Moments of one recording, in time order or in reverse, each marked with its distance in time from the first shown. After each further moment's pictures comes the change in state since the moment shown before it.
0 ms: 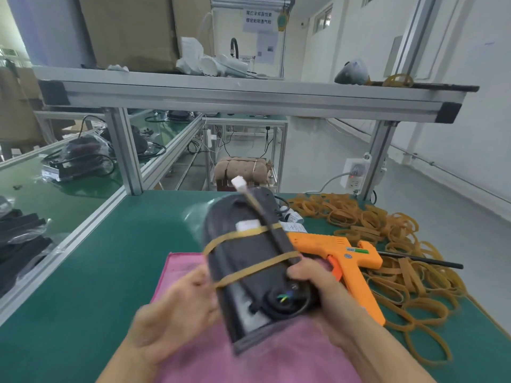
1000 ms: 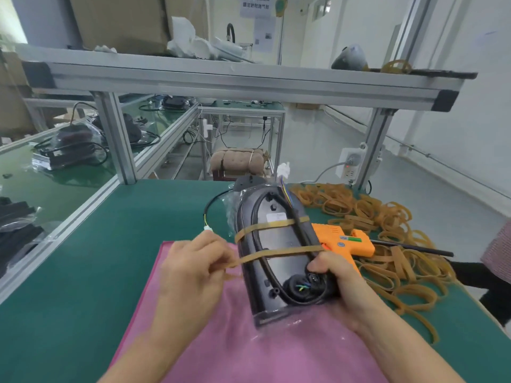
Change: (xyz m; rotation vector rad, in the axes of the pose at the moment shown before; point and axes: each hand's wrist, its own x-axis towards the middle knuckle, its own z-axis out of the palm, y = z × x) left_hand 0.027 -0.023 0.053 1.818 0.499 0.593; right_hand -0.008 -0.002 -0.032 -0.135 0.178 0.024
